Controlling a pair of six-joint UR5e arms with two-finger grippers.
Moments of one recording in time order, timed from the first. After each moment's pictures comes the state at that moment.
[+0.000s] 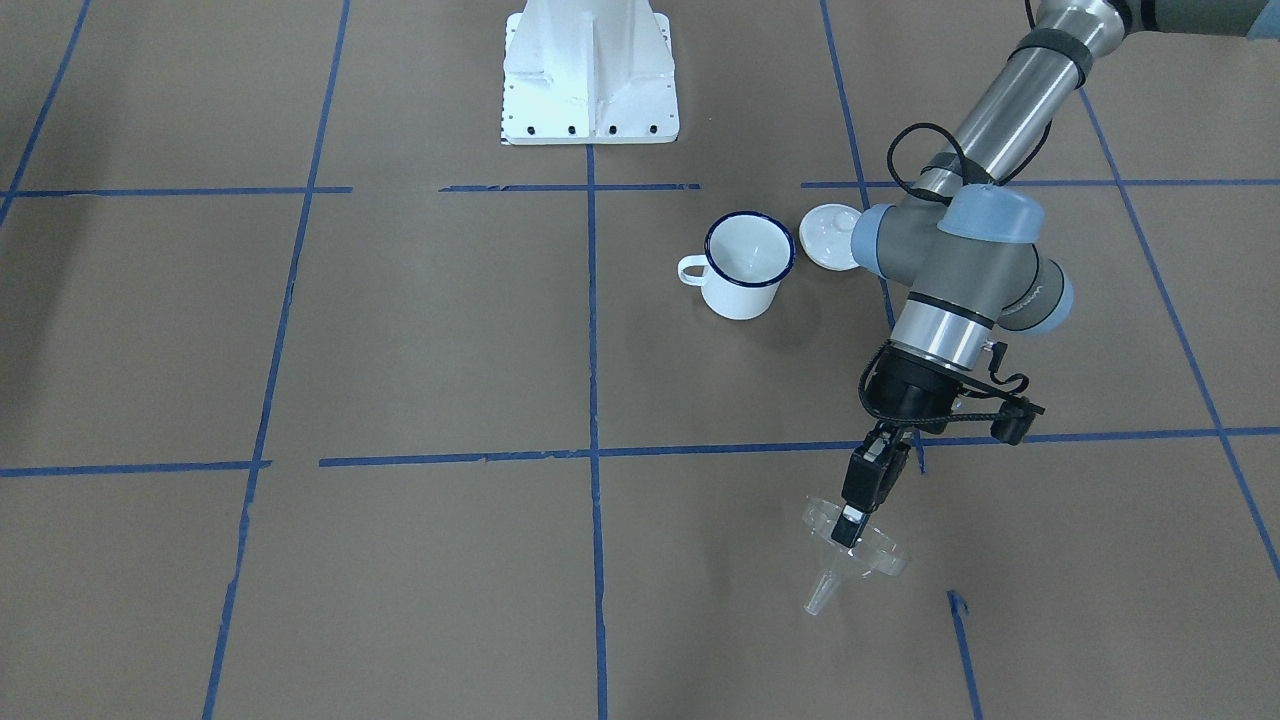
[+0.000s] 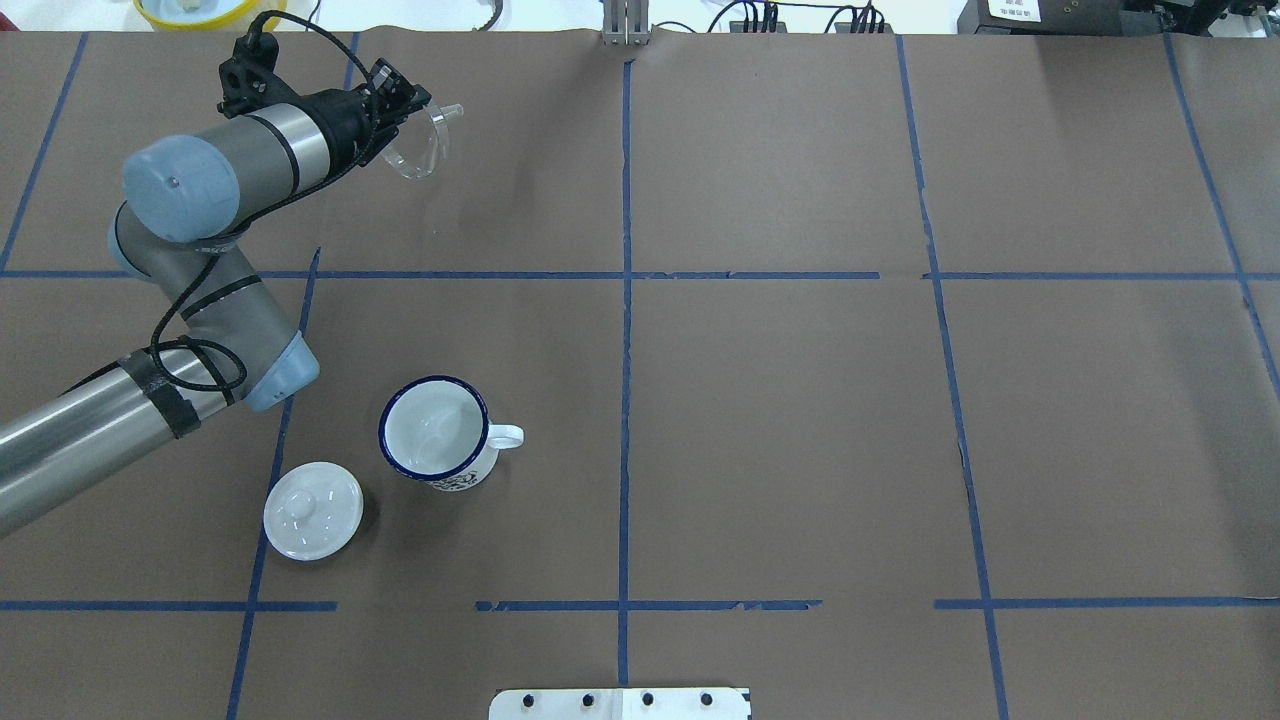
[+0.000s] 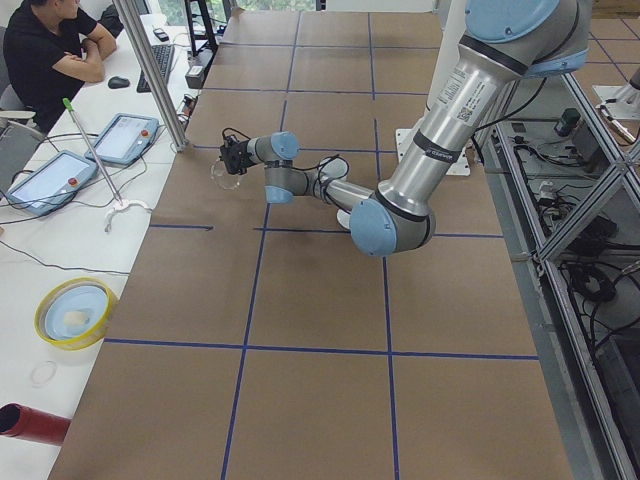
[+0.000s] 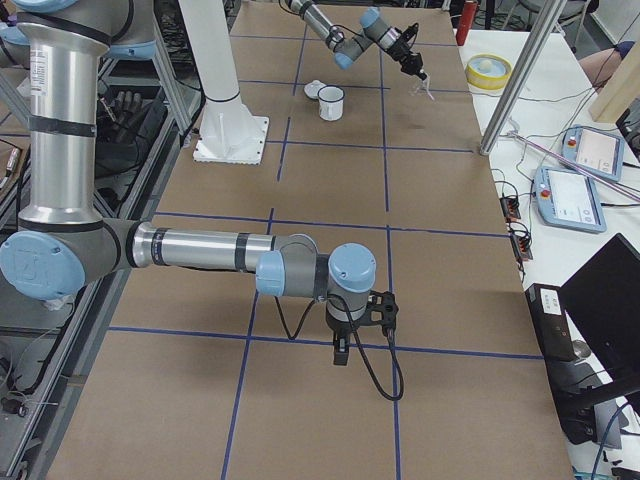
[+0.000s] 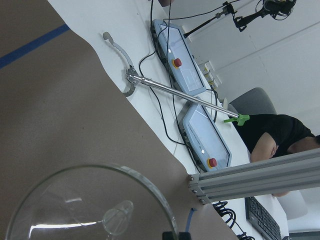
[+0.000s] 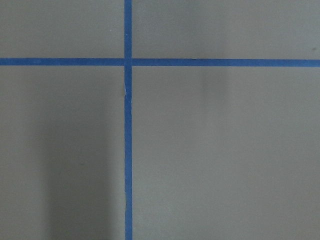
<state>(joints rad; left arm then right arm) -0.79 -2.15 -1.19 -2.87 -1.47 -1.89 1.57 -1.68 1.66 -1.57 2.29 0.01</state>
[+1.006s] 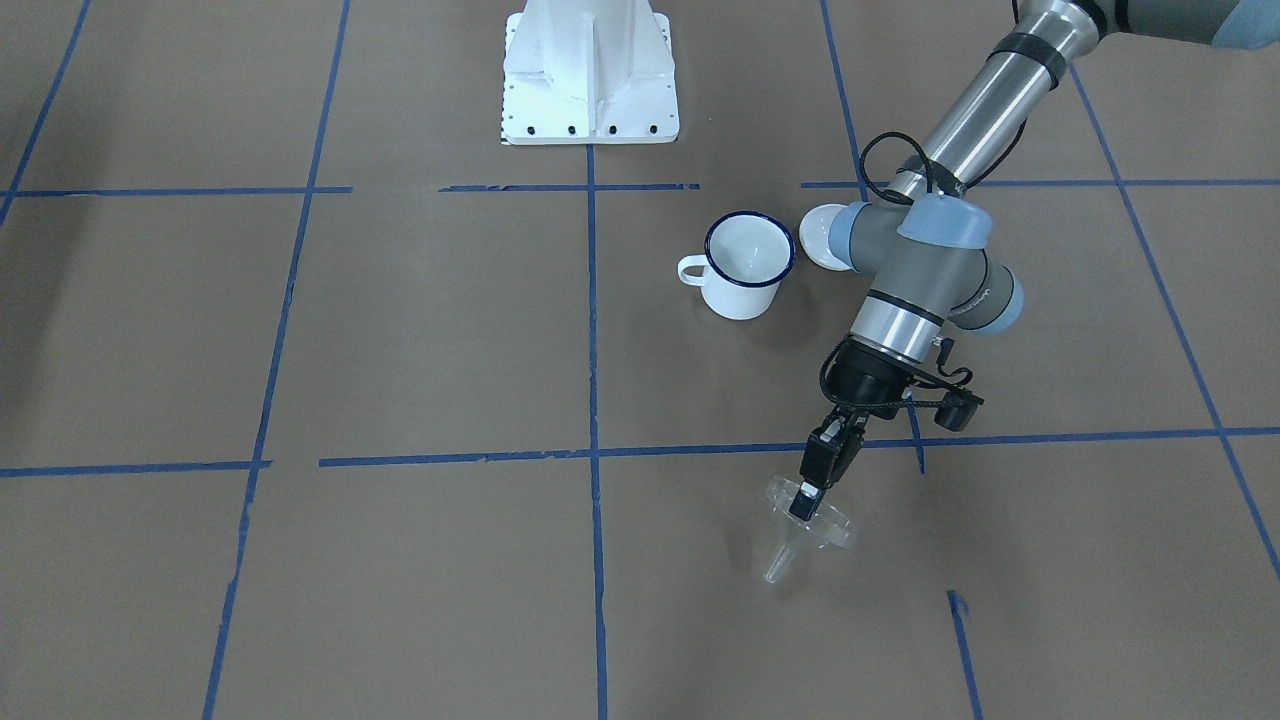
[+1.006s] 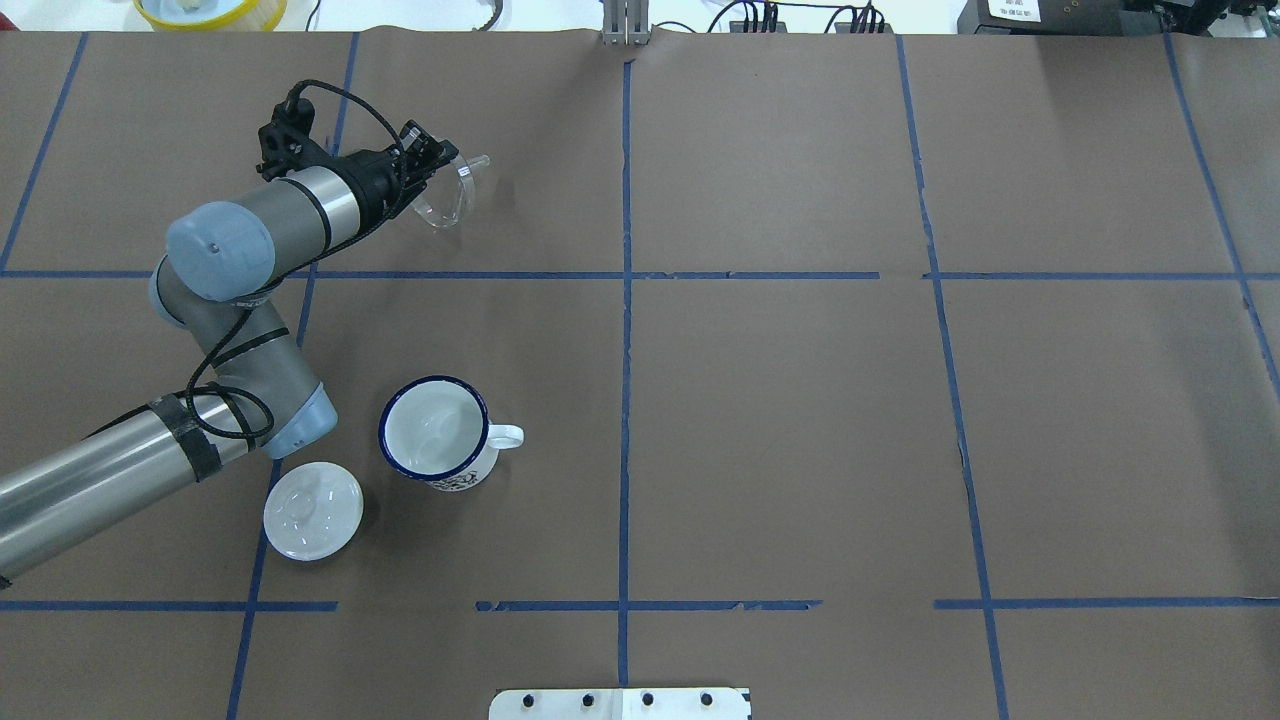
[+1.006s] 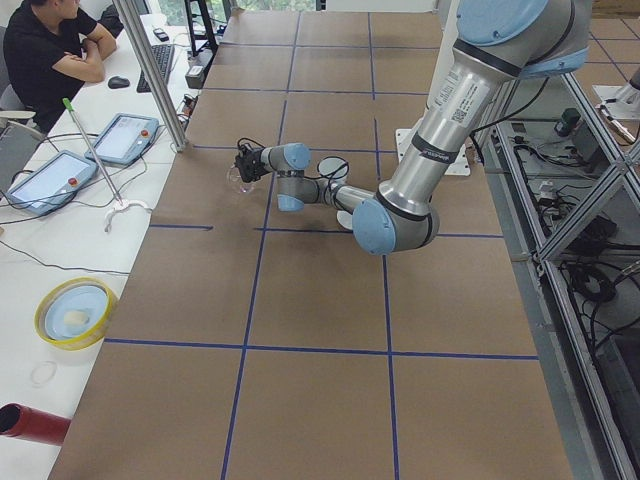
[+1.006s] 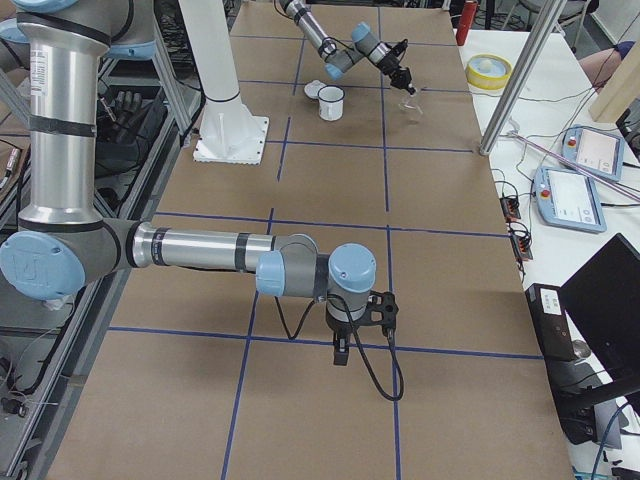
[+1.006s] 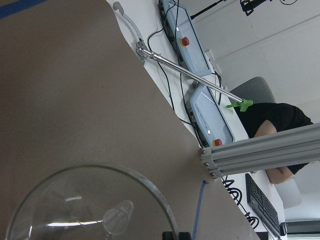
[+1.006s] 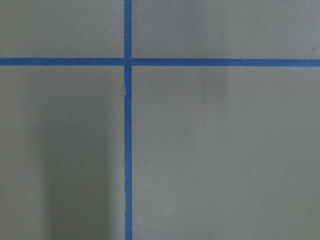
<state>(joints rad) -0.72 -2.14 -1.15 -2.93 -1.44 -1.91 1.57 -1.68 1.66 -1.57 2.29 0.01</state>
